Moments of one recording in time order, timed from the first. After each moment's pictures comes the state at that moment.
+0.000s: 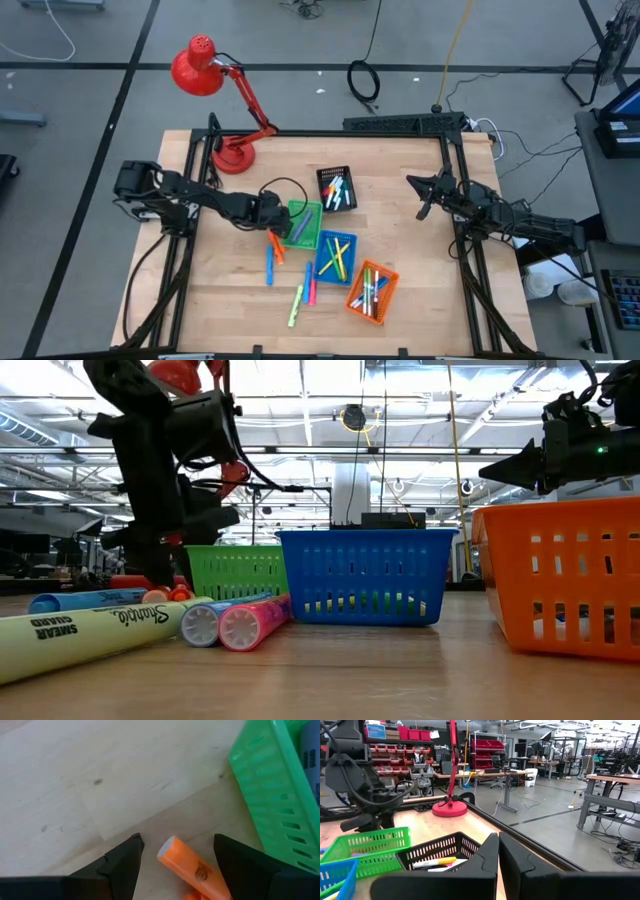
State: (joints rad) left arm -0.03 1.61 0.76 -0.48 -0.24 -1.11; right arm -0.23 0.06 0.01 0.08 0.29 -0.01
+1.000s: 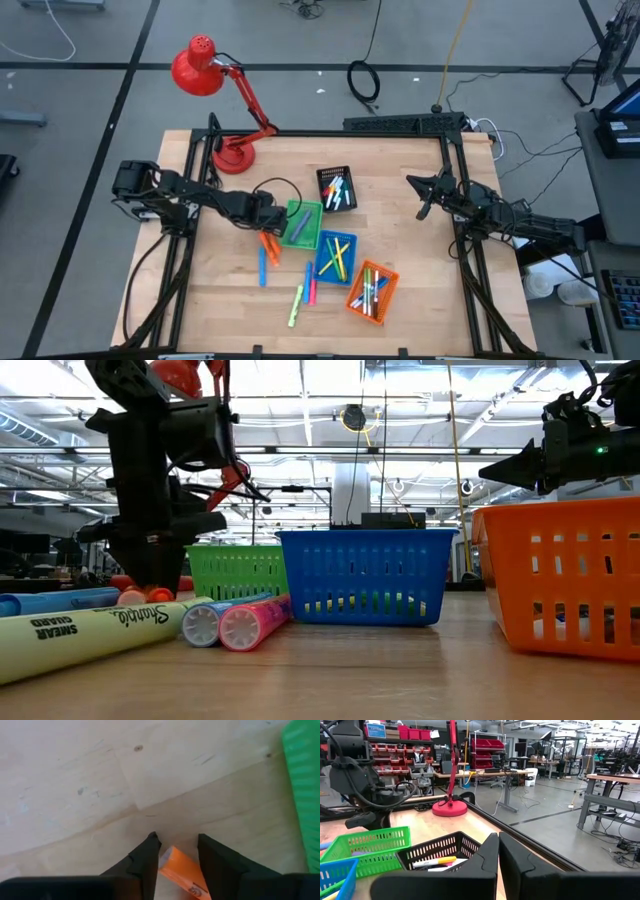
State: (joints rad) left arm -0.03 1.62 0.76 -0.66 -0.15 -1.24; right arm -0.23 0.06 0.01 0.08 0.29 -0.01
